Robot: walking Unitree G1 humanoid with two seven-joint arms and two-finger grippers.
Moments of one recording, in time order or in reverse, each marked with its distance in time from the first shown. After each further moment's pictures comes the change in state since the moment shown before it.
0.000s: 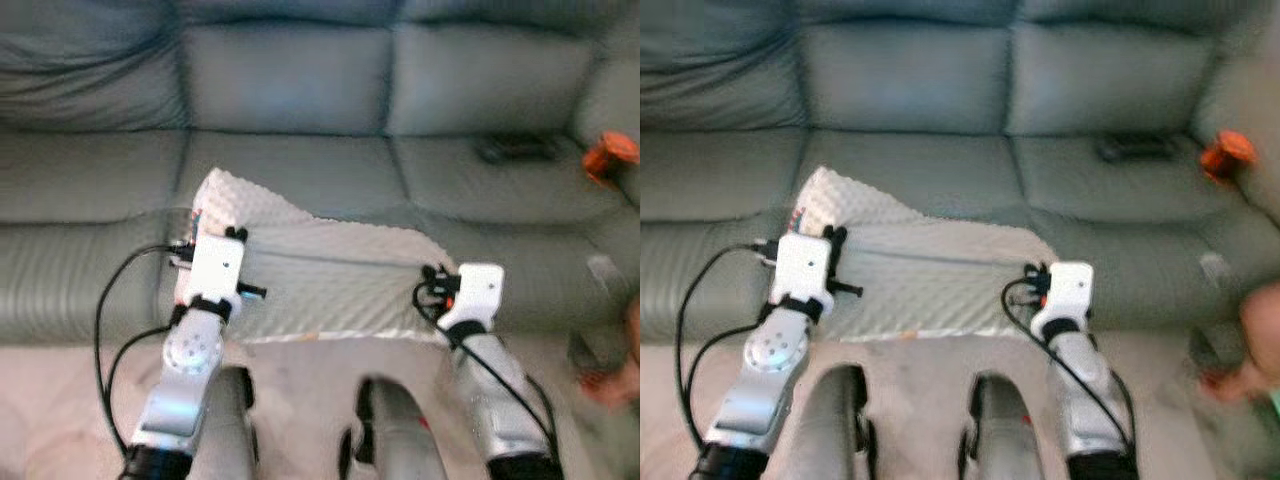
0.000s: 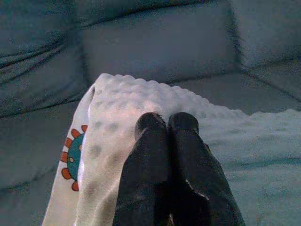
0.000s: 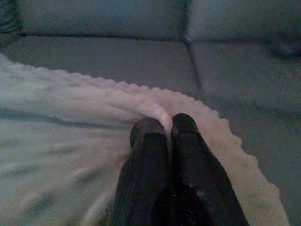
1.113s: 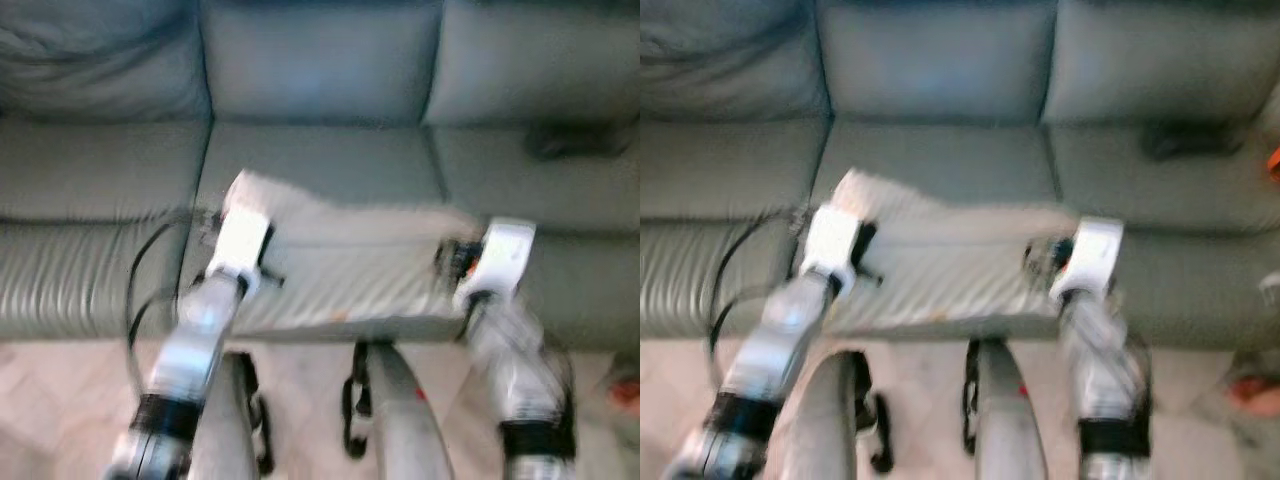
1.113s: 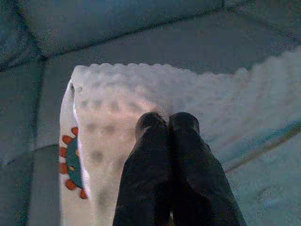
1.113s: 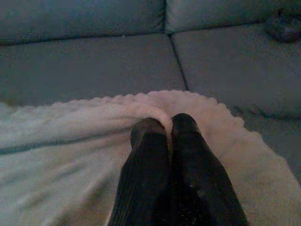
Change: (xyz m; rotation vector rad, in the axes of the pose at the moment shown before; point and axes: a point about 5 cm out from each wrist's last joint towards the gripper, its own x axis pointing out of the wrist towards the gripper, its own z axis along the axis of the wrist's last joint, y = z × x) left arm 0.047 -0.011 0.004 -0.001 0.145 -0.202; right arm 0.031 -0.021 0.050 0.041 -0.042 -0.140
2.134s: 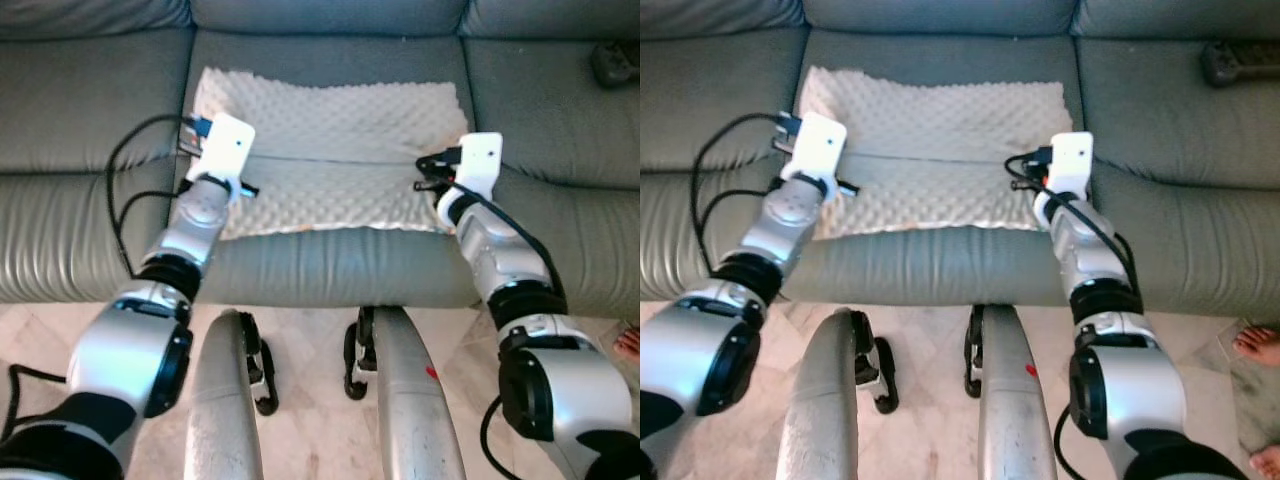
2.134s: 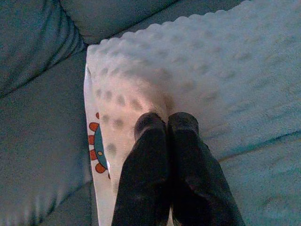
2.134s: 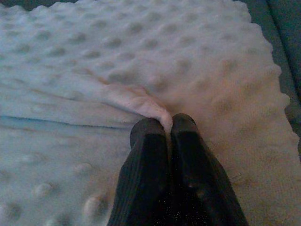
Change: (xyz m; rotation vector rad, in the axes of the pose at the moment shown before) left arm 0.063 0.073 0.058 0.241 -0.077 0.273; right arm 0.078 0.034 0.053 -0.044 -0.010 0.250
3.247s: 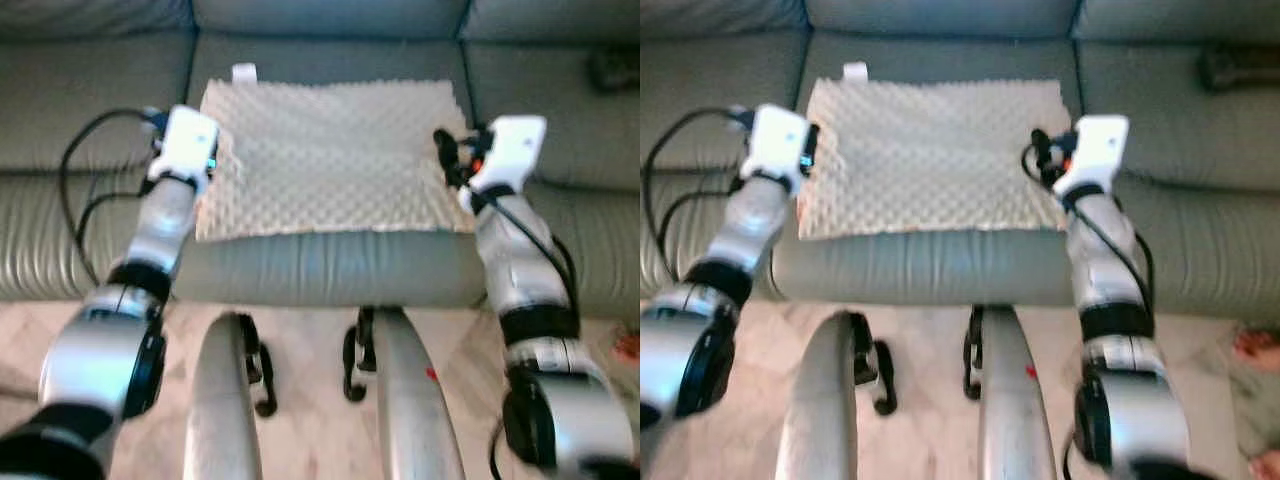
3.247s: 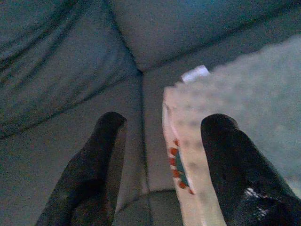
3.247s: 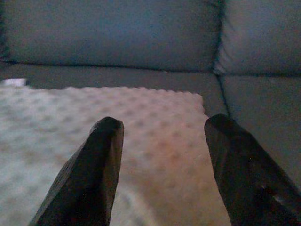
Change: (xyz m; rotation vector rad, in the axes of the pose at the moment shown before) left arm -0.013 0.041 -0.010 -0.005 -0.132 0.149; right arm -0.028 -0.008 0.026 -0.068 -0.270 -0.027
